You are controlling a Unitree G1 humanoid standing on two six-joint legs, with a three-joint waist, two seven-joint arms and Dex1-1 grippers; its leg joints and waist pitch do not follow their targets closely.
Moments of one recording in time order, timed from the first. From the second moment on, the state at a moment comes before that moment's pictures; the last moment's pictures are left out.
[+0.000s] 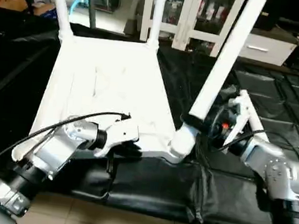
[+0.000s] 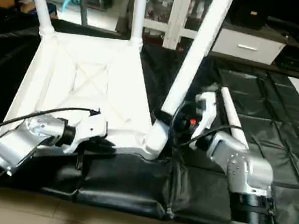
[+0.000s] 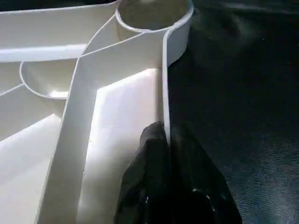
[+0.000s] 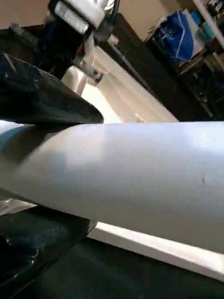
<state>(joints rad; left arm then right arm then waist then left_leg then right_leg) -0.49 0.52 -0.45 0.22 -0.03 0.28 -1.07 -0.43 -0.33 -0.12 0.14 0.58 0.80 0.74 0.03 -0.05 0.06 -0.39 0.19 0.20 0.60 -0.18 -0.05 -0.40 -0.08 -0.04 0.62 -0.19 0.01</state>
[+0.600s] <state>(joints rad) -0.46 0.53 -0.44 0.15 -0.03 0.28 -1.09 -0.38 -0.36 -0.02 0.17 0.47 0.58 0.85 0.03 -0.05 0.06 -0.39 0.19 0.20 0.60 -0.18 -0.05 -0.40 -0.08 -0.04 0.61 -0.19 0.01</state>
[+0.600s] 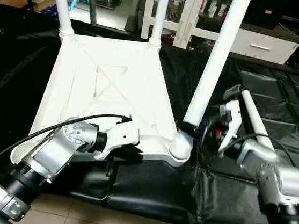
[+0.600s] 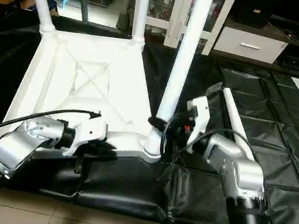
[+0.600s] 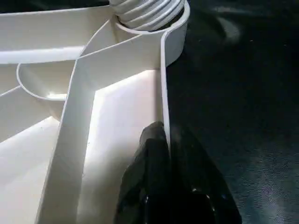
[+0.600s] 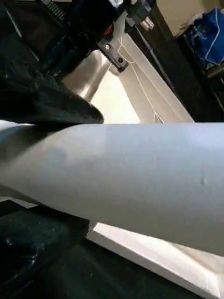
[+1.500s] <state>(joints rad) -0.45 0.52 -0.44 0.15 -0.03 0.28 -1.11 -0.18 -0.29 -0.07 0.15 0.51 0.26 0.87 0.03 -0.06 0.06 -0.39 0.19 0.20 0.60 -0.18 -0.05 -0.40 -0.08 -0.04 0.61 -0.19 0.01</state>
